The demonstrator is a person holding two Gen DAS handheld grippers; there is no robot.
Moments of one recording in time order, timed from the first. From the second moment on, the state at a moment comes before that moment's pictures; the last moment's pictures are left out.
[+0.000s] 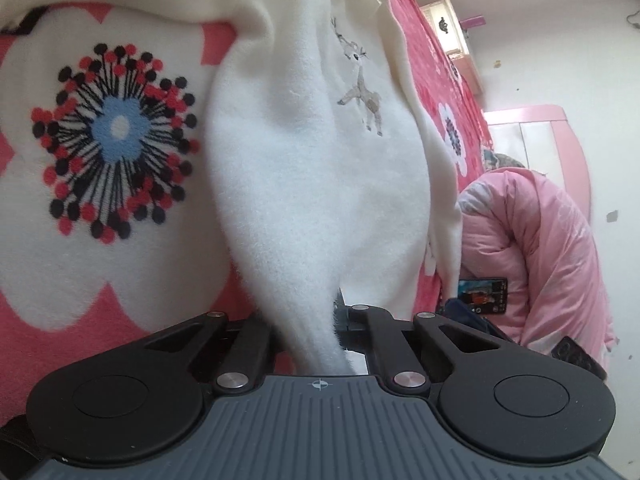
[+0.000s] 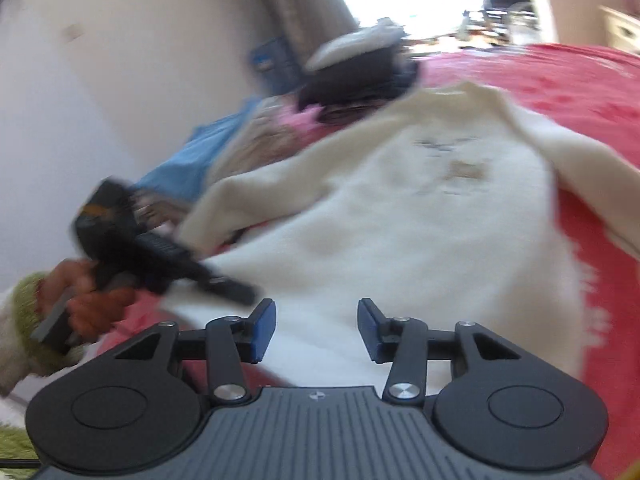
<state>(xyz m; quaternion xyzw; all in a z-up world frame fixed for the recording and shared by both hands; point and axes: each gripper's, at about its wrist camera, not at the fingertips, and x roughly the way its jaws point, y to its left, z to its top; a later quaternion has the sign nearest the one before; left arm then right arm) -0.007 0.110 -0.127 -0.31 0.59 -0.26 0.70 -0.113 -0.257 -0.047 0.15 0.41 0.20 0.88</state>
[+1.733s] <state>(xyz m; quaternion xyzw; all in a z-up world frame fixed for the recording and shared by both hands) 0.169 0.127 0.119 -0.34 0.40 -0.29 0.80 0.114 -0.383 0.131 0.36 0.28 0.20 0.87</state>
